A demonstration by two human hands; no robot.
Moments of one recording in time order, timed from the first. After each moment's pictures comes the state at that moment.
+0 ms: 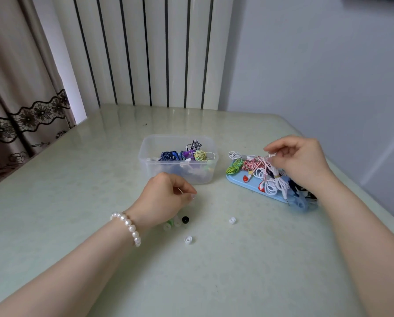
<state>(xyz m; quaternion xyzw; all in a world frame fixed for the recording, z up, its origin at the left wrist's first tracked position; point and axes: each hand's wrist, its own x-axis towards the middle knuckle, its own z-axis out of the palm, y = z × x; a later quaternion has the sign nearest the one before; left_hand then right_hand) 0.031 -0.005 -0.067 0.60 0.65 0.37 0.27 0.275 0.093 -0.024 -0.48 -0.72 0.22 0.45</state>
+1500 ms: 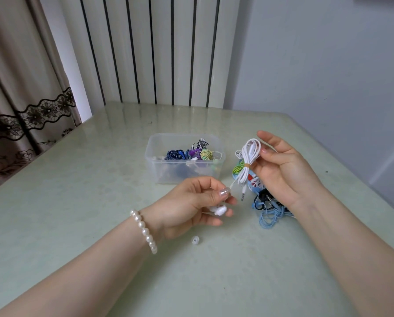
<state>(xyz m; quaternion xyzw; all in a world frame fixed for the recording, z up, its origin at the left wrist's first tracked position) 0.057 -0.016 -0.057 0.45 0.39 0.45 0.67 0.223 0.065 -0.028 -0.27 -0.41 0.67 0.55</state>
